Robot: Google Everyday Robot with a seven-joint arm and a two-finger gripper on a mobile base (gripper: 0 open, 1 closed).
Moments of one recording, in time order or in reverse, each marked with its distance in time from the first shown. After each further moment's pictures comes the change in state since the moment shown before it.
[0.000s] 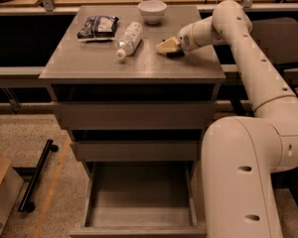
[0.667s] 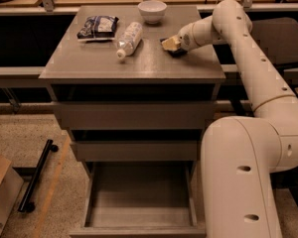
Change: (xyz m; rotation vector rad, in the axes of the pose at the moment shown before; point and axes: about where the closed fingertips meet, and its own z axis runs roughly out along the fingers) arm -0.001 0.000 -0.001 0.000 0.000 0.000
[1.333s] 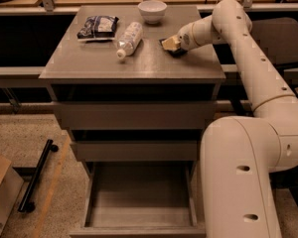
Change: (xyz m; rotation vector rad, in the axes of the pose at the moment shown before) arm -0.002 0.000 -0.001 0.000 0.000 0.000
